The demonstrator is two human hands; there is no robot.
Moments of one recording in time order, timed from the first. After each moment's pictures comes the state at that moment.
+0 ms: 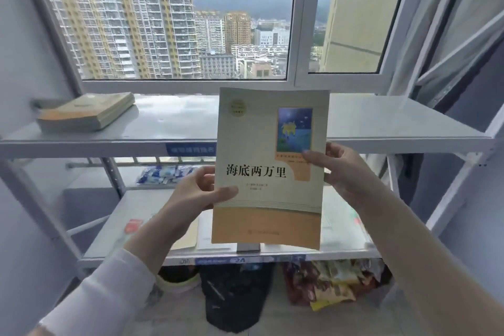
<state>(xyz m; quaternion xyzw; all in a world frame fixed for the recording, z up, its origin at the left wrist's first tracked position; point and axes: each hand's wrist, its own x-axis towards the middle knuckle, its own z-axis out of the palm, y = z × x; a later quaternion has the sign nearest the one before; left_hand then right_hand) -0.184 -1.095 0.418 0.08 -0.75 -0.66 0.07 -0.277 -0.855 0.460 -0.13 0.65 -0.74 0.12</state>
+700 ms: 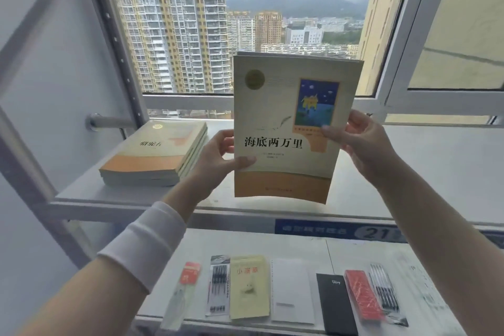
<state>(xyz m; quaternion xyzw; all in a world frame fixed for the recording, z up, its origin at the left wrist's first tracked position) -0.375 -1.414 0.455 0.04 -0.77 -0.61 0.19 -0.458 -1.171 0.503 -0.27 0.63 -0.73 0.04</state>
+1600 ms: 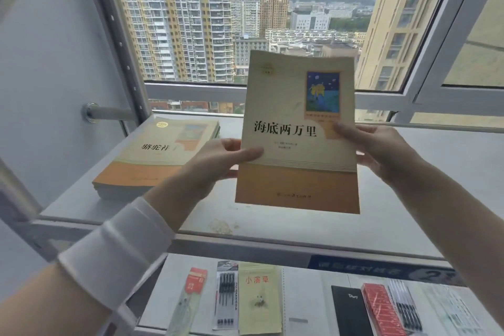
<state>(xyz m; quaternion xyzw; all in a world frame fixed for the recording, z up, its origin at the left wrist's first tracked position) -0.401 -1.466 0.474 0.13 -0.76 -0.64 0.04 -0.521 -1.233 0.490 -0.16 0.71 -0.68 0.13</state>
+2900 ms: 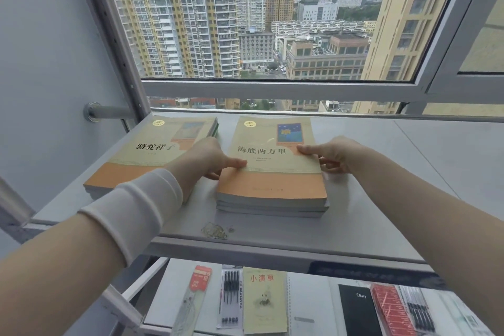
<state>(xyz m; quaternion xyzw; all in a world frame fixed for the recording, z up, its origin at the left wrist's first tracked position) -0.447 -1.481 0.470 0.31 -0.88 -0.35 -0.04 -0.578 -1.288 0.442 -0.01 0.86 -0.45 0.23</state>
